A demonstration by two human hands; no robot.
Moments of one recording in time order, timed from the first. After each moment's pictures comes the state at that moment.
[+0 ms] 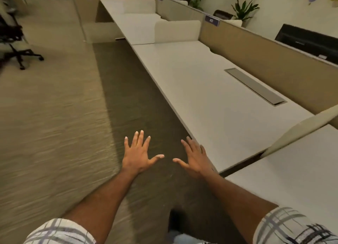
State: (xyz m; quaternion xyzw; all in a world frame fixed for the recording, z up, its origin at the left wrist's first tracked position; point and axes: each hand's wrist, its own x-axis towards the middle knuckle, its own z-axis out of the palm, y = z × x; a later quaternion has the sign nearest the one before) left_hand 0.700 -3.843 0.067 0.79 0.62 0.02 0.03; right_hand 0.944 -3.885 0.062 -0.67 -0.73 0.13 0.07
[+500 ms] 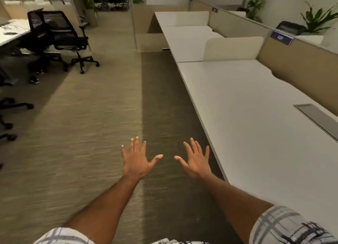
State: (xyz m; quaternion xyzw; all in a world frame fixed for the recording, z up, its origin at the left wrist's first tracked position) left_hand 0.597 -3.626 0.074 0.64 0.77 0.03 0.02; right_hand 0.832 -3.586 0.058 -0.61 -0.78 0.14 0.07
